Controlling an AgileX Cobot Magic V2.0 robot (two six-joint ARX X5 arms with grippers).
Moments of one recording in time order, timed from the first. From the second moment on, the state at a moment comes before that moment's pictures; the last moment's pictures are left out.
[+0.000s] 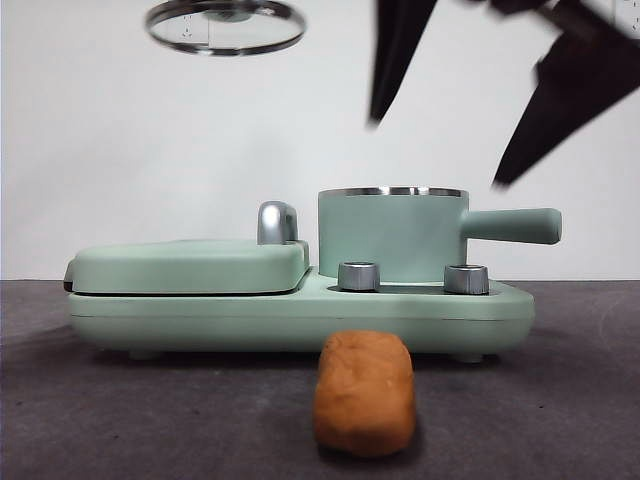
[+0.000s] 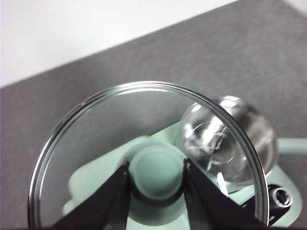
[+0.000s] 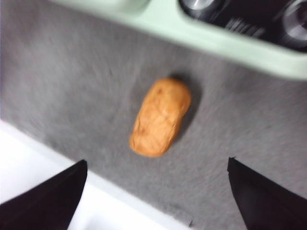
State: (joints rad) left arm -0.39 1.69 2.04 -0.97 0.15 0.06; right arm 0.78 1.32 1.13 -0.95 -0.19 0.53
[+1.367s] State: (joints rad) left arm -0.30 1.69 2.04 -1.02 0.15 0.05; right arm 0.76 1.75 1.38 -1.04 -0.23 0.43
